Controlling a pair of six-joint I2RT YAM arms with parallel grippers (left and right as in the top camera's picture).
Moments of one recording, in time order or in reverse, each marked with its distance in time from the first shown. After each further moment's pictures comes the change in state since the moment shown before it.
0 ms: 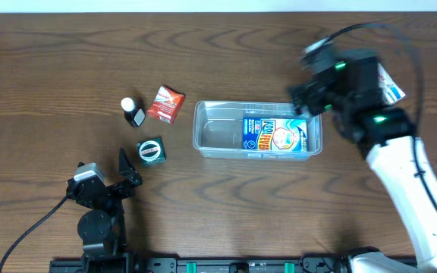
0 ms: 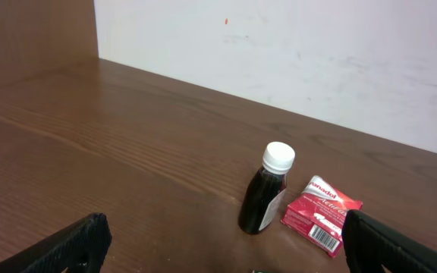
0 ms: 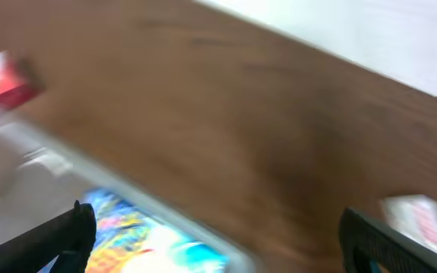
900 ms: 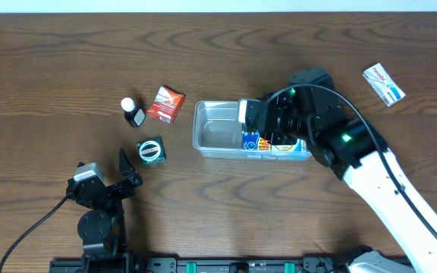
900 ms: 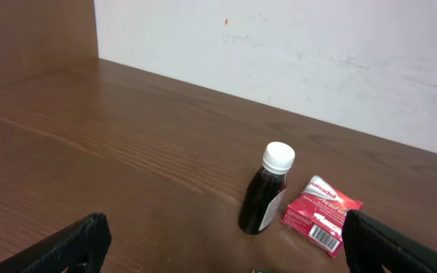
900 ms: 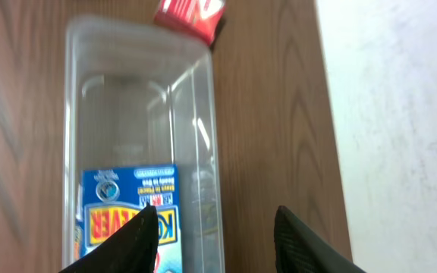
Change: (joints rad) left arm 0.000 0.000 0.000 0.000 0.000 0.000; right arm 0.347 -0.044 0.000 -0.127 -0.138 -0.814
